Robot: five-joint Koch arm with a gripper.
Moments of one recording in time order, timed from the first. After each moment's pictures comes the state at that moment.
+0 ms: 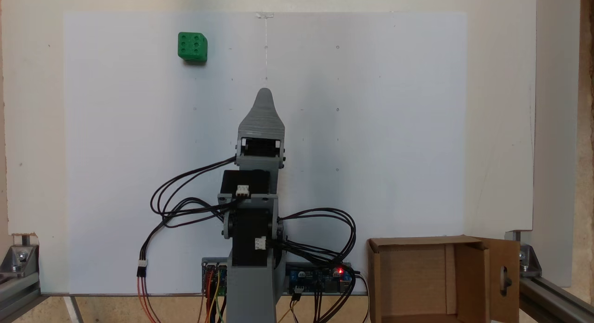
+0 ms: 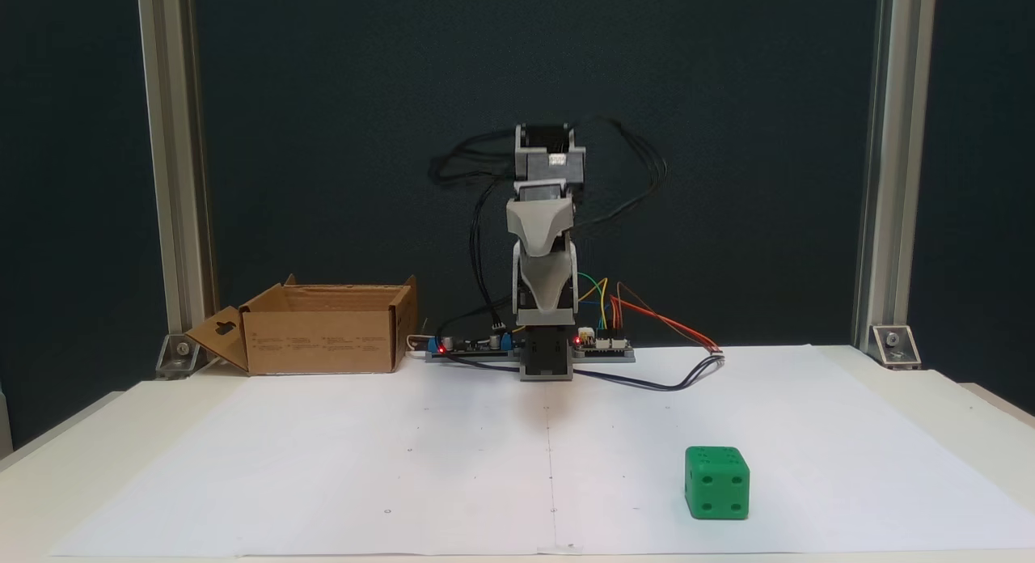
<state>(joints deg) 0.1 128.7 119.4 29.1 5.4</state>
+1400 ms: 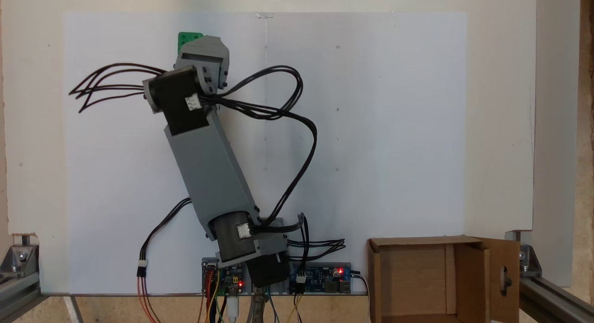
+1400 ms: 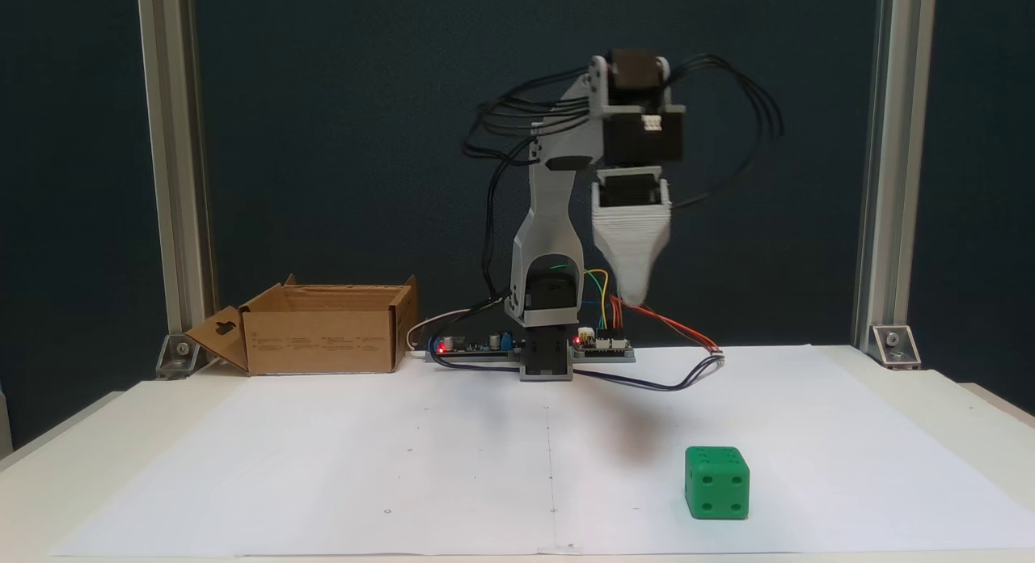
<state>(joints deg) -17.4 72.3 51.2 75.6 22.9</state>
